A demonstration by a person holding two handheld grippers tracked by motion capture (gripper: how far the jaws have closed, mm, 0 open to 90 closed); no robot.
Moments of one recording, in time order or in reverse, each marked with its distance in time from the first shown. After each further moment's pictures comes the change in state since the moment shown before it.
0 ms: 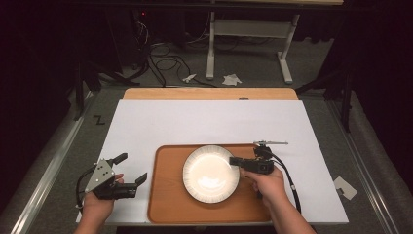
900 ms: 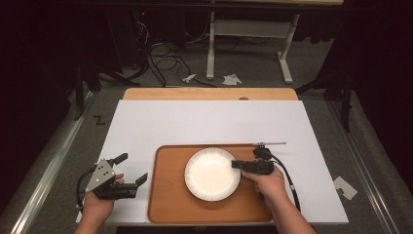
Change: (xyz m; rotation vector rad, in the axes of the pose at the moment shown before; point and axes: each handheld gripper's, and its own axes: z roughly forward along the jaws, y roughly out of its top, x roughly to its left) left arm 0.000 0.000 0.001 0.000 -0.007 -0.002; right arm -0.011 -0.003 0.006 0.082 -0.065 0.022
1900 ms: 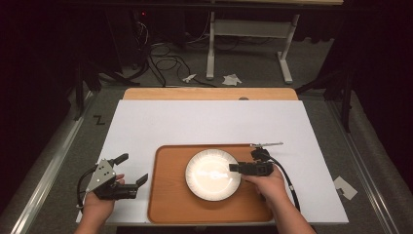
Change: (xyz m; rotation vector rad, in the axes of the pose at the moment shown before) left arm -0.001 0.000 0.001 0.007 -0.007 0.001; right arm 0.002 -0.002 0.002 0.036 -0.026 -0.066
